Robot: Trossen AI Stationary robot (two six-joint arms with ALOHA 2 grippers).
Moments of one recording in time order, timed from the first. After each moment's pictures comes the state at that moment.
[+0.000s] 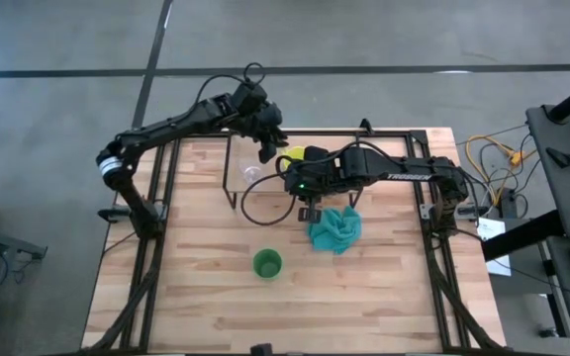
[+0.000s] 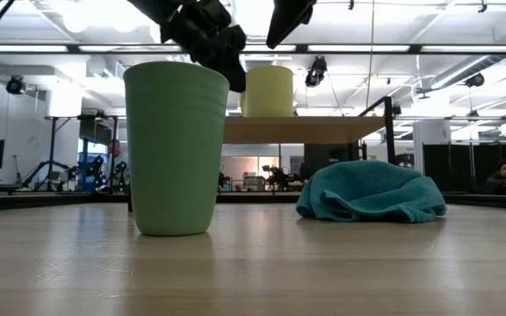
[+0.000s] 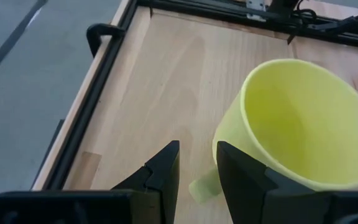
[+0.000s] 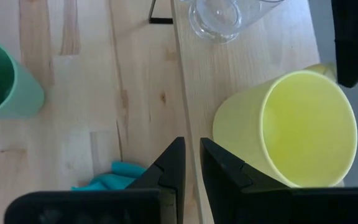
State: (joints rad) left arm 0.56 1.66 1.55 -0.59 0.37 0.22; right arm 0.03 1.89 2.05 -1.25 0.28 0.03
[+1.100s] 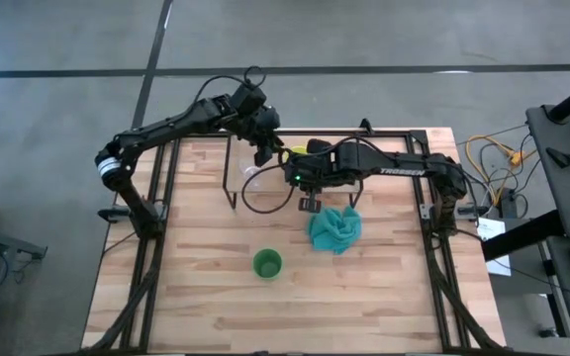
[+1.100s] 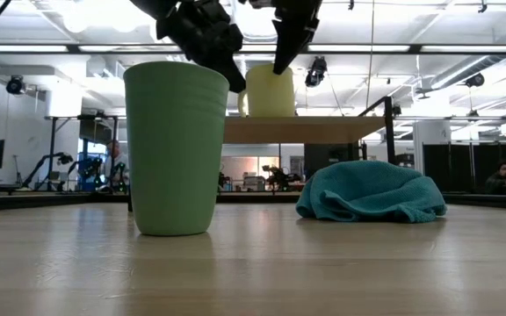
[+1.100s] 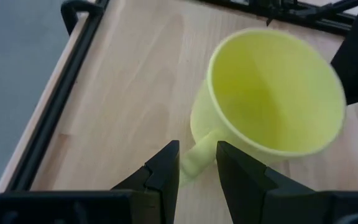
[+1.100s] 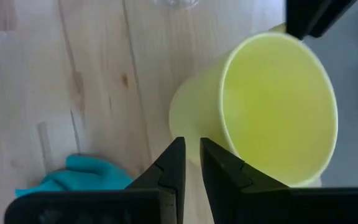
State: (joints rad) left arm 0.55 1.65 1.56 -0.69 0.42 0.22; right arm -0.04 1.89 1.96 -1.22 0.34 0.00
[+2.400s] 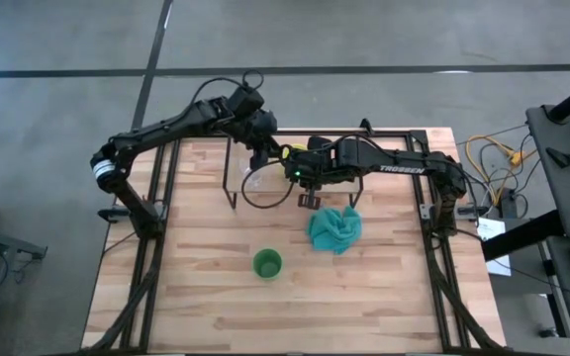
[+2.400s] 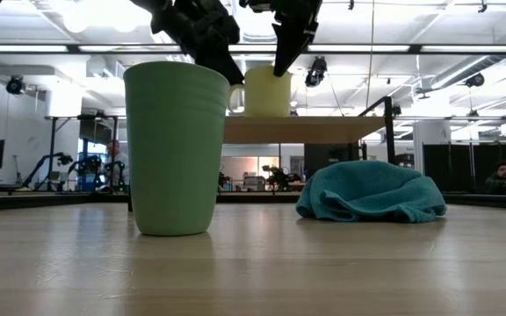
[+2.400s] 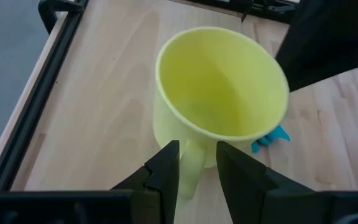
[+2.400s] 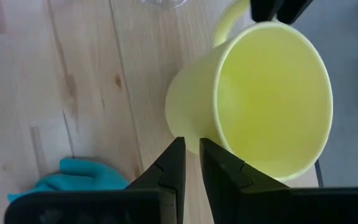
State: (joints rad) left arm 0.53 1.61 1.54 -0.72 0.45 0.22; right arm -0.06 1.89 1.96 -1.22 0.34 0.00
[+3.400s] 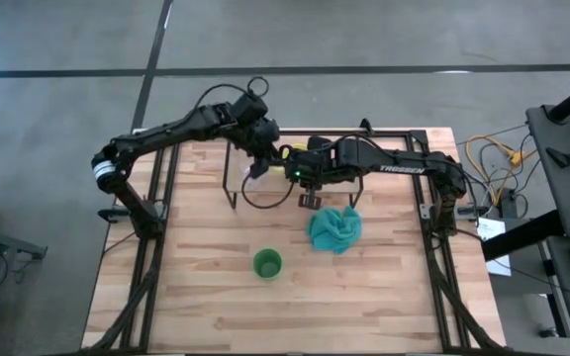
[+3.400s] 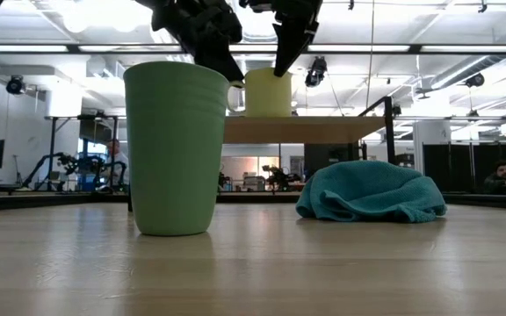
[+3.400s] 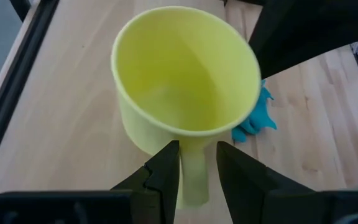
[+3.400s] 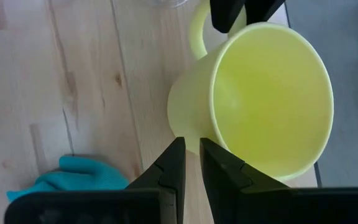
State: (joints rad) left arm 0.48 1.61 1.53 -0.75 0.44 0.22; right arm -0.06 1.89 1.96 -1.22 0.34 -0.01
